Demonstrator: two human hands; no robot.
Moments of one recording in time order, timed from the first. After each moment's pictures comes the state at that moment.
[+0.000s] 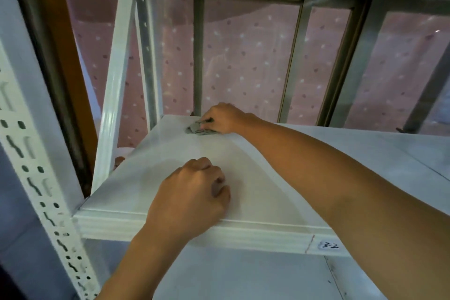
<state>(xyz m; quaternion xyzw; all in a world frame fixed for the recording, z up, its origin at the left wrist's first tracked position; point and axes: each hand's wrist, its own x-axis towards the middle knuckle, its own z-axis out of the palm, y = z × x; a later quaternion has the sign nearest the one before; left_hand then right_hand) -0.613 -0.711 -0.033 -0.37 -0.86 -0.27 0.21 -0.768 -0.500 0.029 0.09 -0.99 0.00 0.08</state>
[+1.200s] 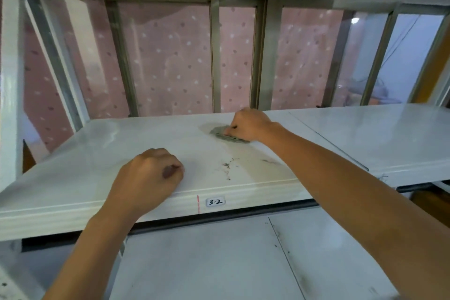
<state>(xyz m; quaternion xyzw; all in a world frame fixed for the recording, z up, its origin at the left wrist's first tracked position) -0.555 -0.639 -0.027 -0.43 -0.83 -0.29 0.20 -0.540 -0.336 0.023 -0.14 -0.98 -0.04 0.10</state>
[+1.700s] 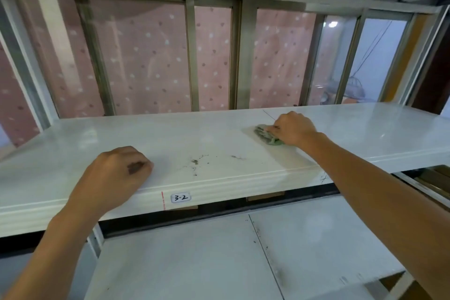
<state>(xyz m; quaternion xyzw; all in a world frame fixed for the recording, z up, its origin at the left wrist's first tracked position) -0.556 -0.630 -0.033 -0.43 -0.83 -0.31 0.19 -0.405 -0.239 0.016 -0.32 -0.93 -0.08 0.14</state>
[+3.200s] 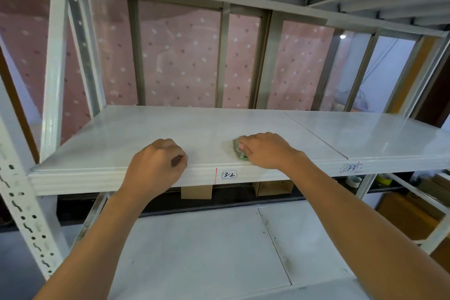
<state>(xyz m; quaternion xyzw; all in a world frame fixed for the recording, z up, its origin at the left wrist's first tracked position) -0.550 -0.688 -0.046 -0.47 -0.79 -0.30 0.26 -0.430 -0.422 -0.002 -0.11 -0.98 -0.12 0.08</state>
